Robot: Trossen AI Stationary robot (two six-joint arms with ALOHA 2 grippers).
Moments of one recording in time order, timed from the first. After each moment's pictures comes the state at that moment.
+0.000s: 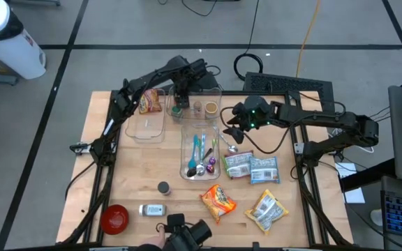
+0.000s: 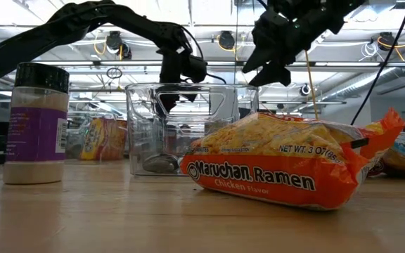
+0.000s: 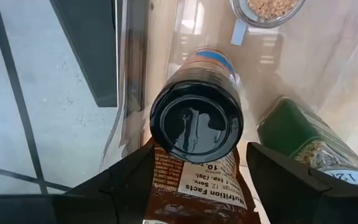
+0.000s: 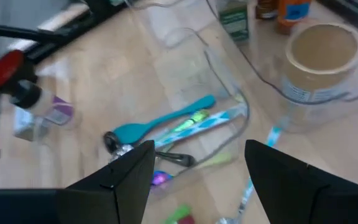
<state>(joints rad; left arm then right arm) 0.63 2.31 2.23 -1.50 -0.18 0.49 -0.32 1.28 0.94 -0.29 -0.19 0.31</state>
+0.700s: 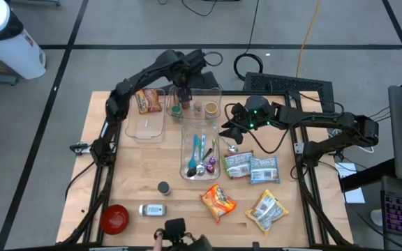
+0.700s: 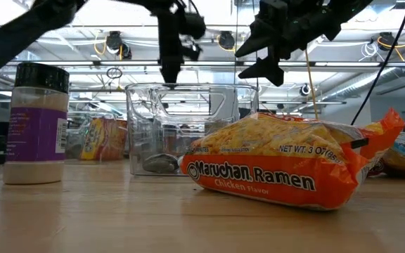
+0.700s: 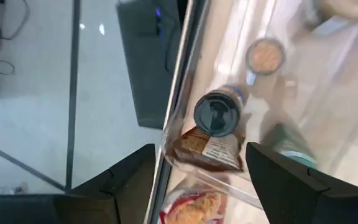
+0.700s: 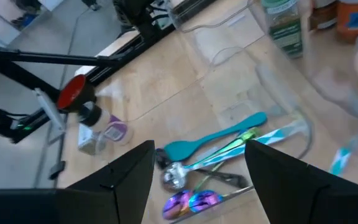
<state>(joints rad) 0.56 2.16 2.36 -1.51 -0.28 0.38 -0.32 1.28 0.88 -0.10 -0.35 0.42</state>
